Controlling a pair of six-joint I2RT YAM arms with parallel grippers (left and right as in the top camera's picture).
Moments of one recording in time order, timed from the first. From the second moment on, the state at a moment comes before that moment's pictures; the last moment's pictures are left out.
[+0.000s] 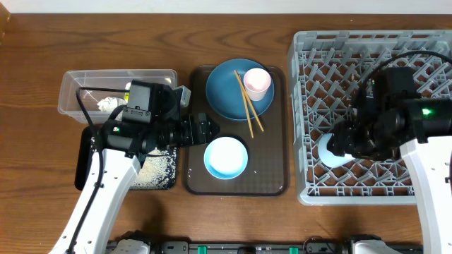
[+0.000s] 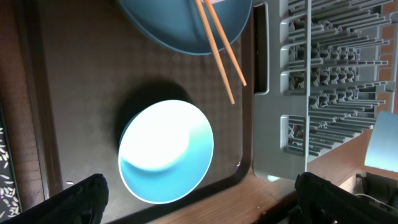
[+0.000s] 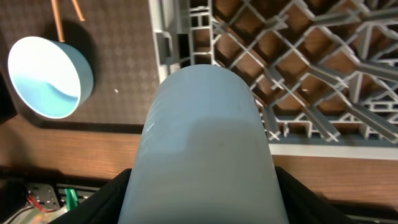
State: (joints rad) left arm -0.20 1.27 1.04 -0.85 0.54 -0.38; right arm 0.07 1.34 1.39 -1.48 -0.18 0.18
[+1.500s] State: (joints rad) left arm -0.20 1.27 1.04 -0.85 0.54 -0.38; right arm 0.09 1.35 1.05 -1.18 -0.12 0.21
